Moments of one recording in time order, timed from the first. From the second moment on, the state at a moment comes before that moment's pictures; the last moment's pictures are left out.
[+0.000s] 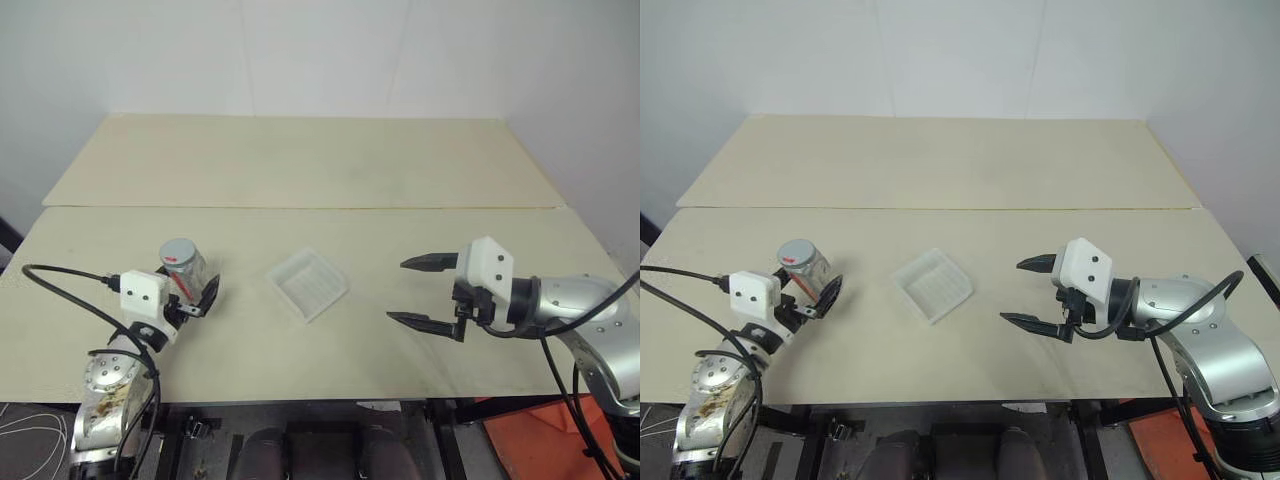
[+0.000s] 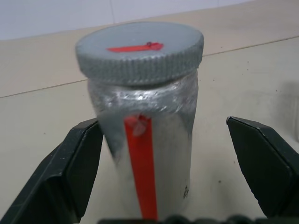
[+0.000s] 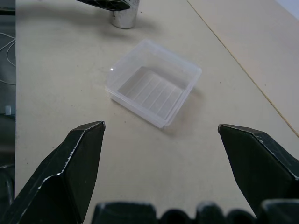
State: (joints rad) left arm 0.01 0.40 0.27 -0.17 -0.27 0.14 -0.42; right arm -0.22 -0.86 -0.06 -0.53 0.45 0.49 0.98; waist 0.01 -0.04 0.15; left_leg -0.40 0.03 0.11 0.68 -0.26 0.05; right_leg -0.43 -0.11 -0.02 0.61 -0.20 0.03
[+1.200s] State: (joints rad) left arm -0.39 0.59 0.17 -0.11 -0.59 0.47 -0.80; right arm -0.53 -0.67 0.00 -0.52 0.61 0.62 0.87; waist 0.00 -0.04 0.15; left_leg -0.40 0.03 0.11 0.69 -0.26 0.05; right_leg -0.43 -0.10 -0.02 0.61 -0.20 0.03
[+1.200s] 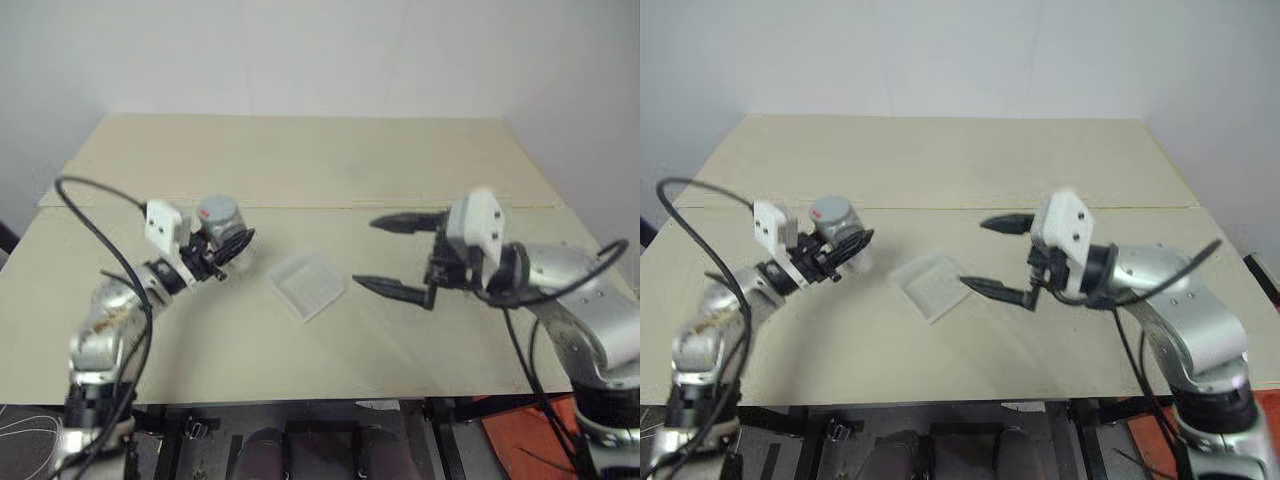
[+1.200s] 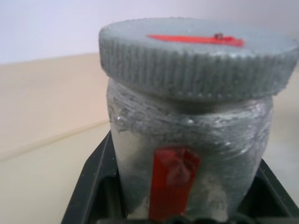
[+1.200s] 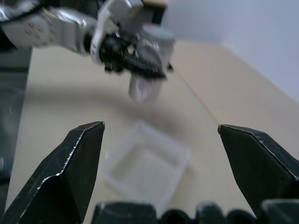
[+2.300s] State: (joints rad) left arm -0.71 0.53 -0.06 0.21 -0.49 0.30 -1.31; right arm -0.84 -0.37 0.19 -0.23 0.53 0.72 0.76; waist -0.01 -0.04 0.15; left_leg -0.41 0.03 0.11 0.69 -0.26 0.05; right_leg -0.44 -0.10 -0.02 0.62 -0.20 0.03
